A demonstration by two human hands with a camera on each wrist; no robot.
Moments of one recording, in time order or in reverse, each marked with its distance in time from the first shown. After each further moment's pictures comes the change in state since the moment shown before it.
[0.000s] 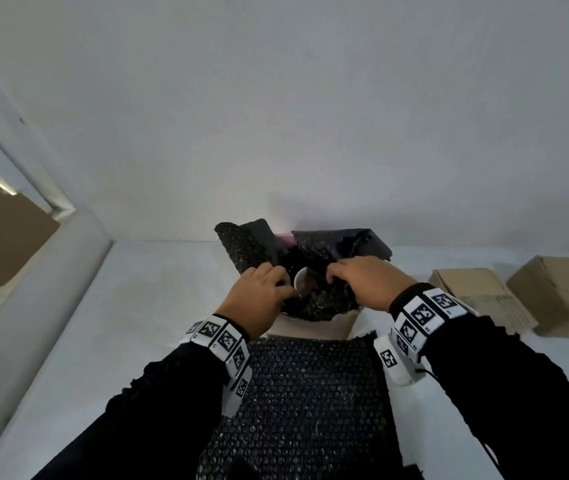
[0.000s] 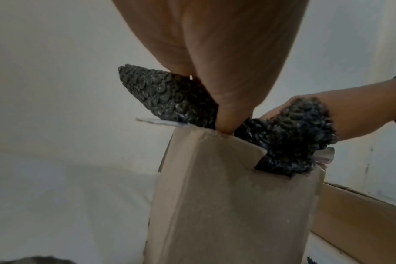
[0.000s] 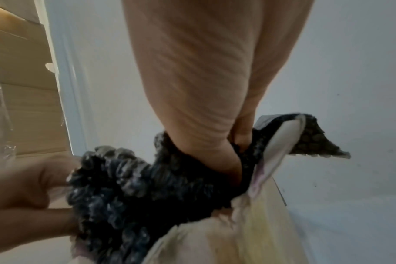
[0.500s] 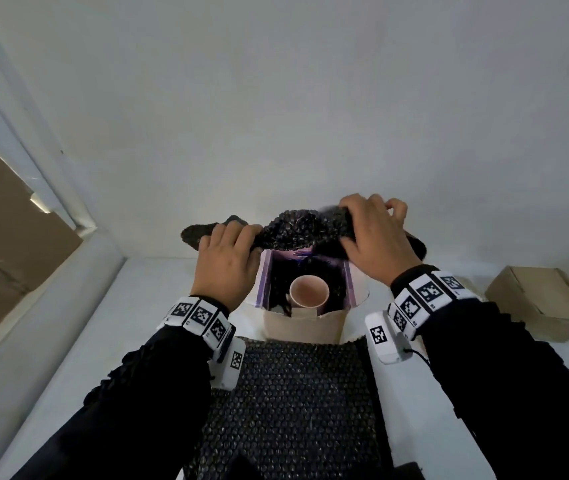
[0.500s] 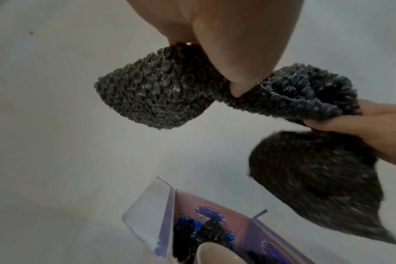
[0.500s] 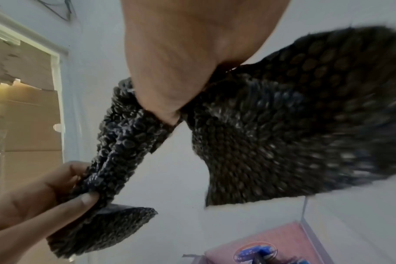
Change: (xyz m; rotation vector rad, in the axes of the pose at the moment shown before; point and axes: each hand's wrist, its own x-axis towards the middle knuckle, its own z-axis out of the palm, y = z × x) left_hand -0.010 -0.003 -0.085 0.057 0.507 -0.303; right_hand -0.042 -0.013 -0.062 -0.049 0.830 0.084
